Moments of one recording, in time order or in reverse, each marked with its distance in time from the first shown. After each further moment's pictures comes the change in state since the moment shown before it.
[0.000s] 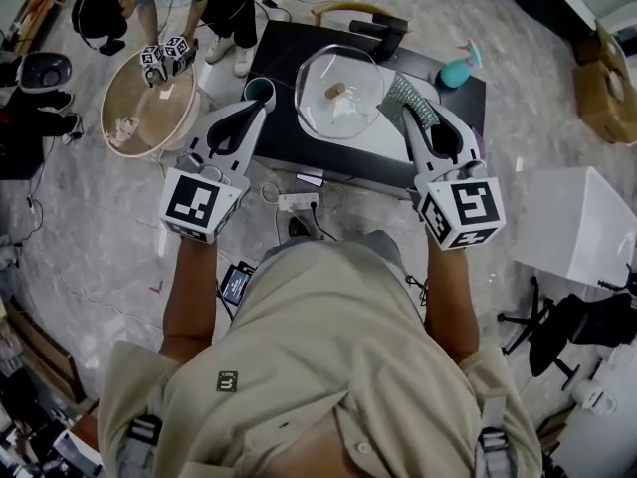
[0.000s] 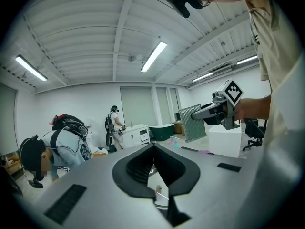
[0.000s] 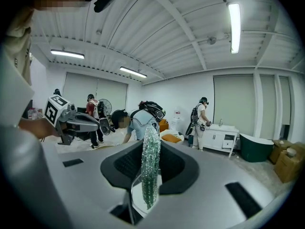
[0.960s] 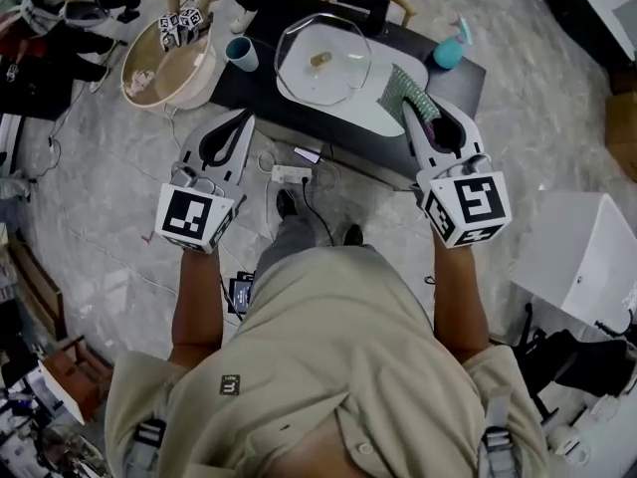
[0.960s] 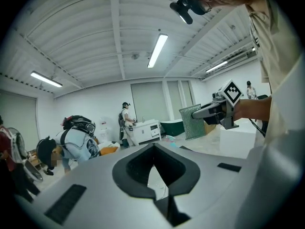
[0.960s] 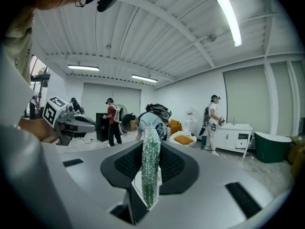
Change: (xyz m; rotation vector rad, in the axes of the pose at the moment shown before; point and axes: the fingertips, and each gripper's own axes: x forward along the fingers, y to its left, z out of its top) left arm -0.007 -0.176 0.026 -0.008 0.054 0.234; right arm -0.120 -0.084 -0.044 0.002 -0.042 0.220
